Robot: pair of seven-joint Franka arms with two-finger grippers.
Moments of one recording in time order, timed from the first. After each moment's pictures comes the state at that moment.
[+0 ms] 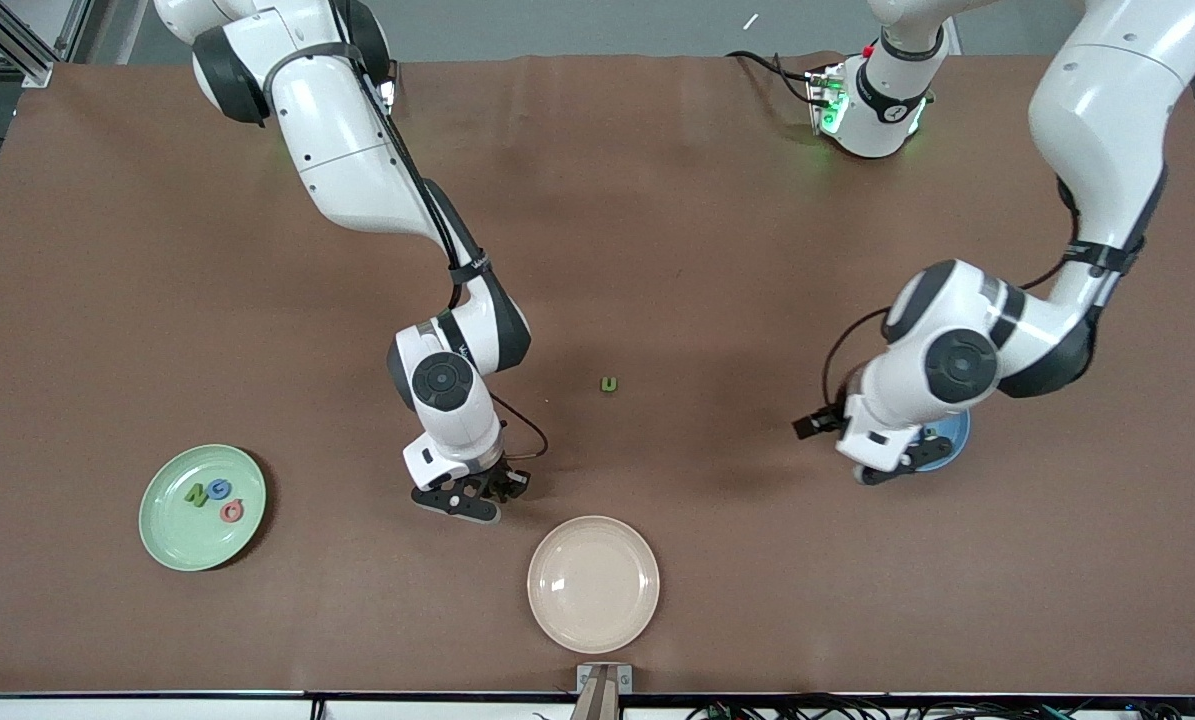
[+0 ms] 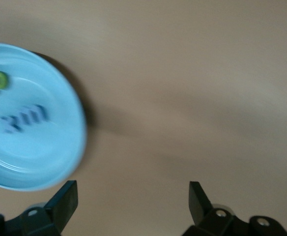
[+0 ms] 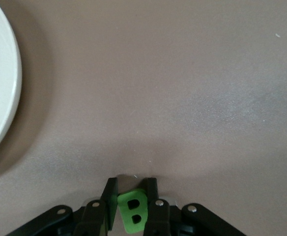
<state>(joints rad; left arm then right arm) 0.27 0.65 -0.74 -1.65 0.41 2.04 -0.90 0.64 0.97 -0.21 -1.30 0.10 2.47 0.72</state>
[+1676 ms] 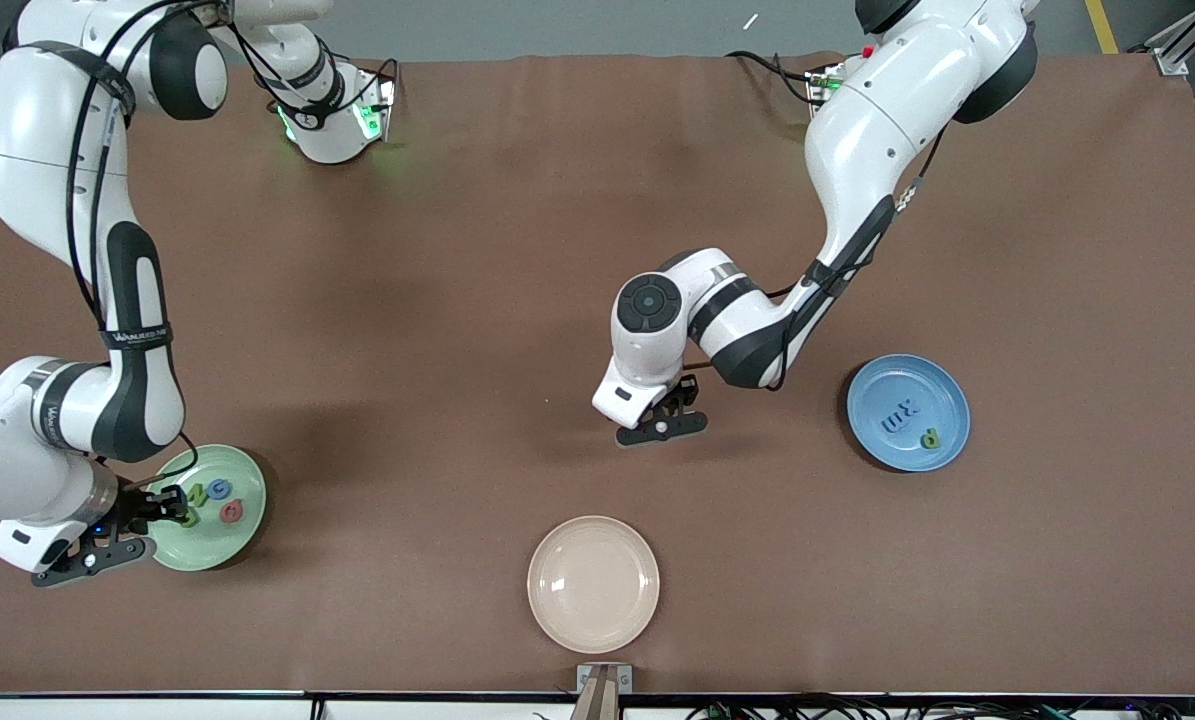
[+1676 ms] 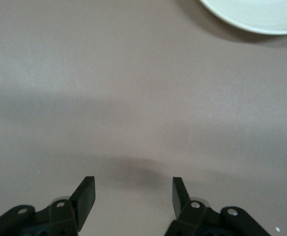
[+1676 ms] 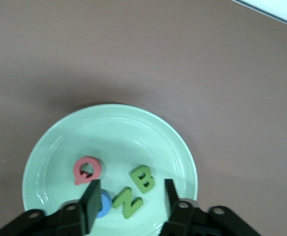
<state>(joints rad) -0.33 0.89 -0.50 -1.35 0.53 2.15 -1.15 0.04 0.84 -0.23 -1.27 0.11 2.19 -0.52</state>
